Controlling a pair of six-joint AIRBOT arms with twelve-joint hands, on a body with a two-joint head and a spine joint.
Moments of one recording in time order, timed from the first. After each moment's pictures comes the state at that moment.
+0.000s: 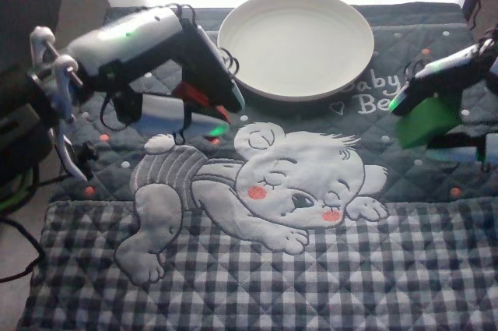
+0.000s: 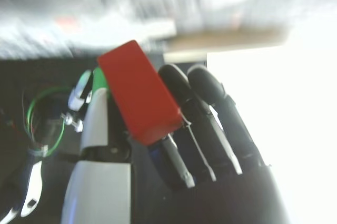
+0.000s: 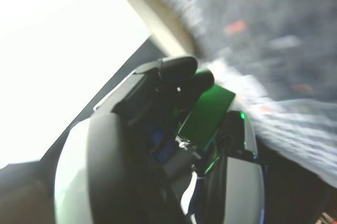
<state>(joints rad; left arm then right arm) 0.54 -1.14 1.32 0.19 -0.79 0.56 -0.70 -1.08 1.39 -0.16 1.15 -0.33</state>
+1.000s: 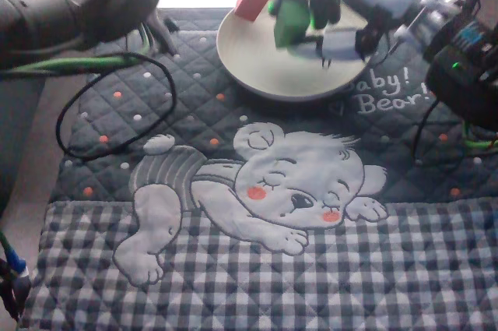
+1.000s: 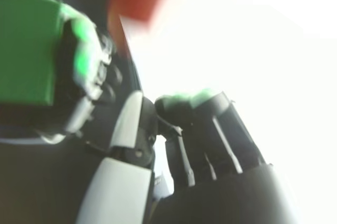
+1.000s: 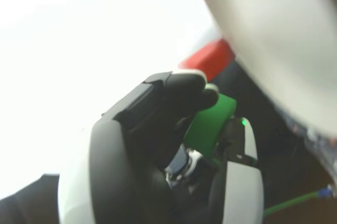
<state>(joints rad) 0.24 -1.64 1.99 0.13 -0.48 0.46 -0.31 -1.59 1.92 -0.10 0.77 -0.35</state>
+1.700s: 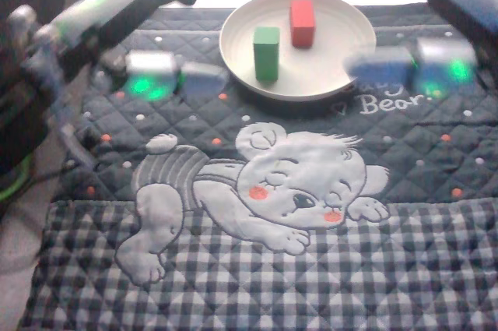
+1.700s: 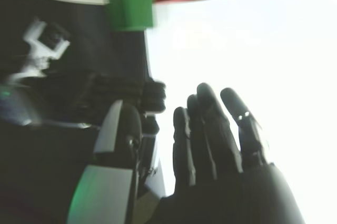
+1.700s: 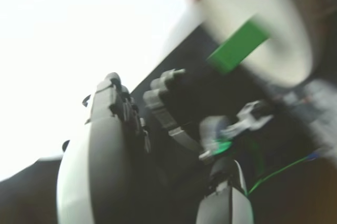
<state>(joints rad) 0.58 -1.16 1.37 0.00 -0.90 0.53 -0.51 -1.23 1.52 -0.09 1.12 -0.30</state>
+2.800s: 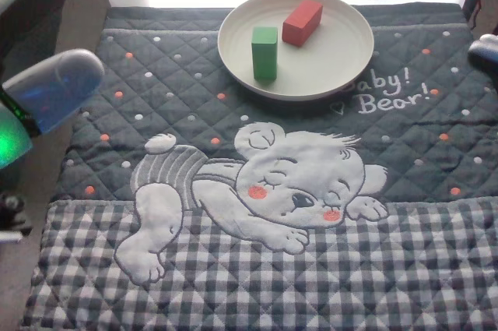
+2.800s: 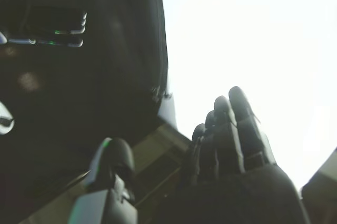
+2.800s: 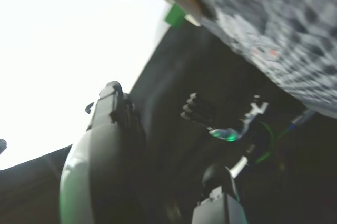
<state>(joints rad) 0.97 -0.88 0.94 -0.15 -1.61 0.71 -1.04 -0.97 1.12 0.10 1.64 -0.34</state>
